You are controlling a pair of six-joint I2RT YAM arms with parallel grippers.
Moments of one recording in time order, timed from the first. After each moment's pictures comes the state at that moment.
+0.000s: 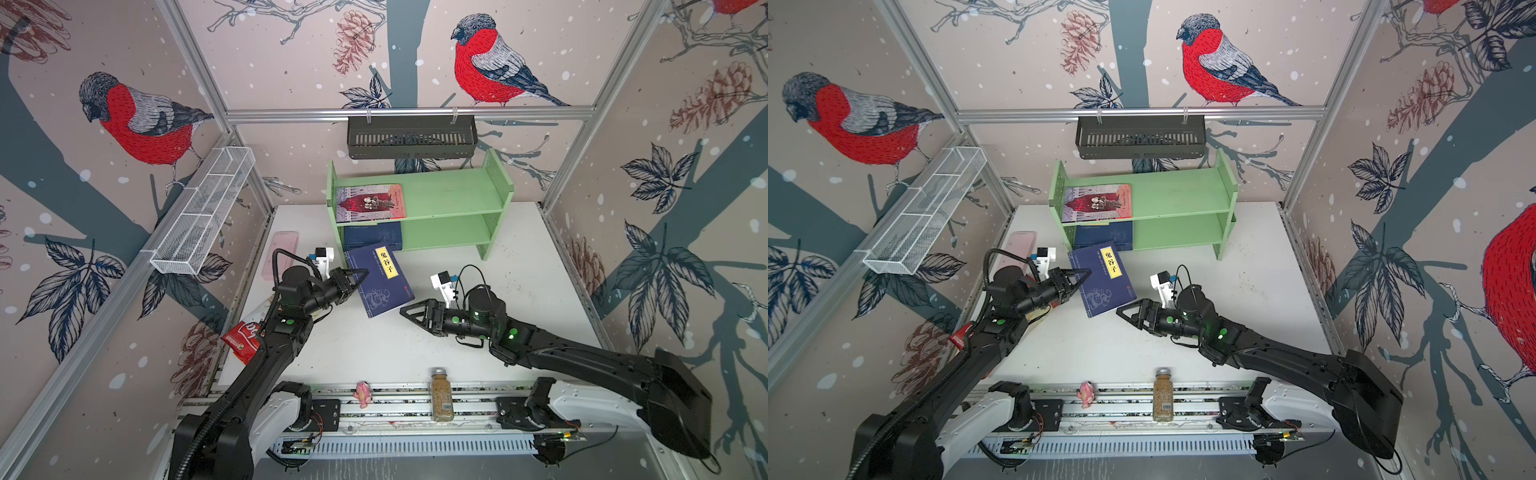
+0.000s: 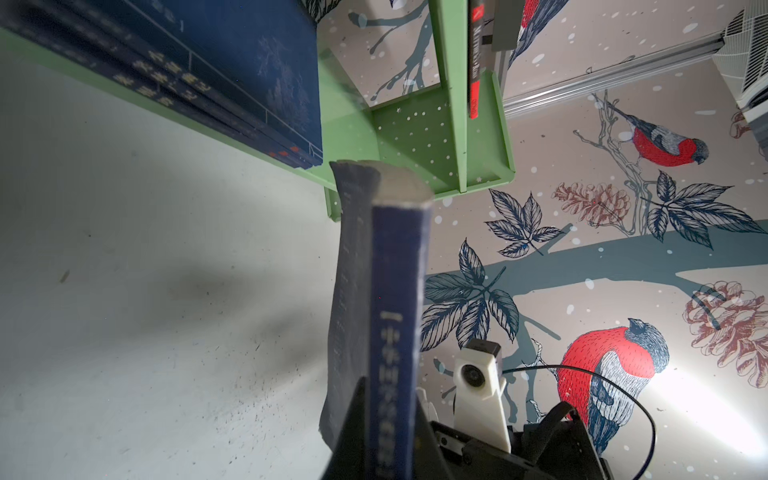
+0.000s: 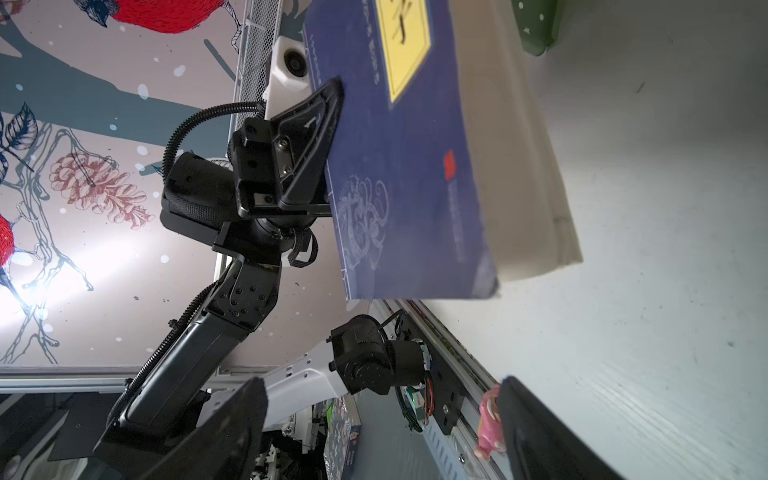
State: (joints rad) left arm -0.17 0.96 0.50 0.28 0.77 -1.12; right arm 0.97 1.14 0.54 0.40 -0.36 1.19
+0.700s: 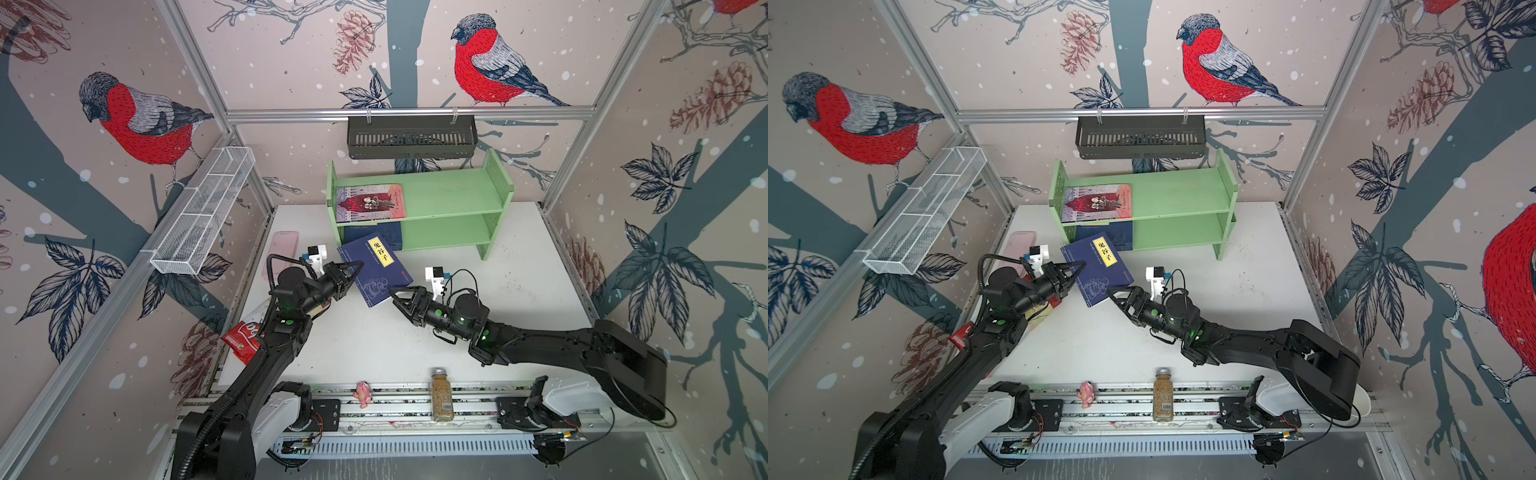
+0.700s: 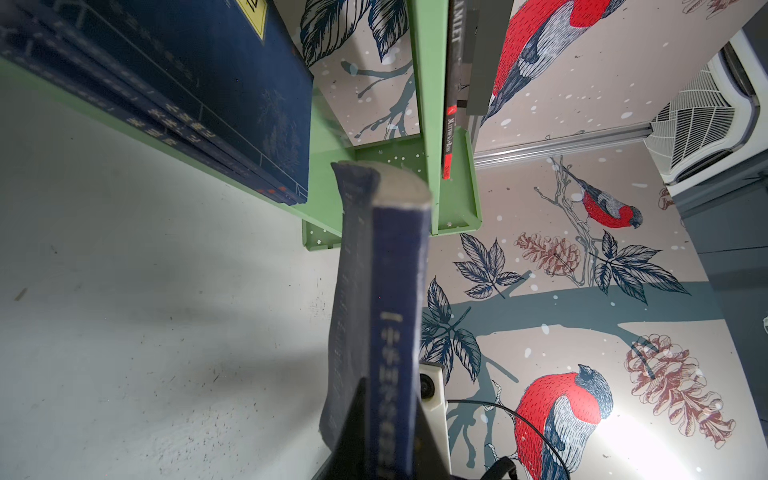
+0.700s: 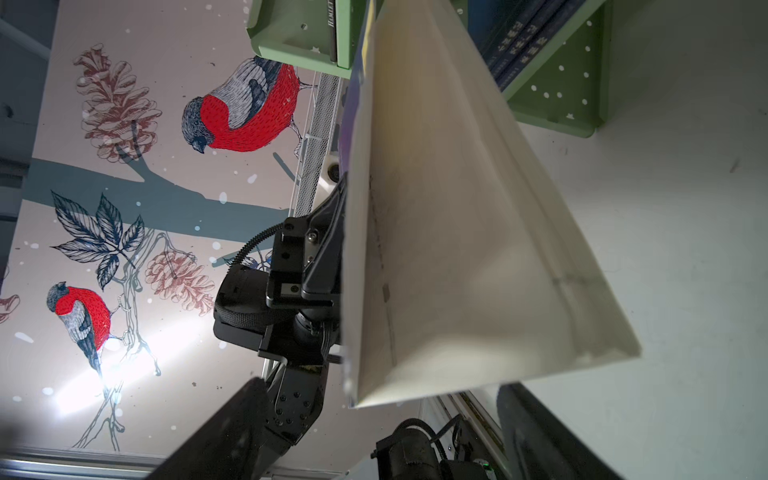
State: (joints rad) left arm -0.14 0.97 0.48 0.41 0.73 -1.32; right arm 1.02 1.41 0.54 0.89 -0.15 1.34
